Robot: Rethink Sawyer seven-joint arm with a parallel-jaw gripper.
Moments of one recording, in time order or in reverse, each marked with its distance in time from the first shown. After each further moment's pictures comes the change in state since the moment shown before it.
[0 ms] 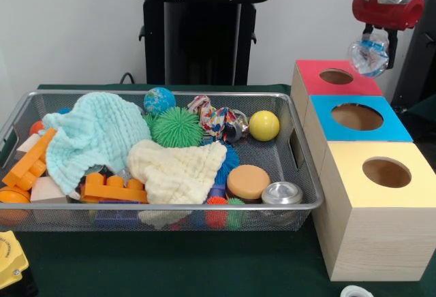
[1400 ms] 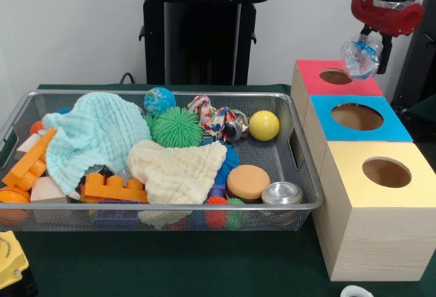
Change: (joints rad) arm -0.049 0.056 0.000 -0.122 0.081 0.166 0.000
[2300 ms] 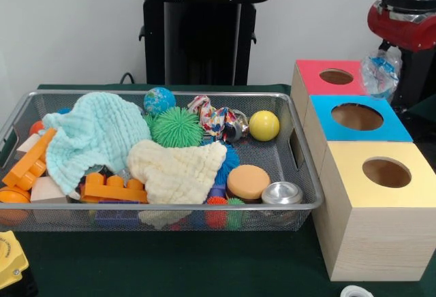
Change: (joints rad) arm -0.005 0.067 0.000 -0.134 -0.005 0.019 0.000
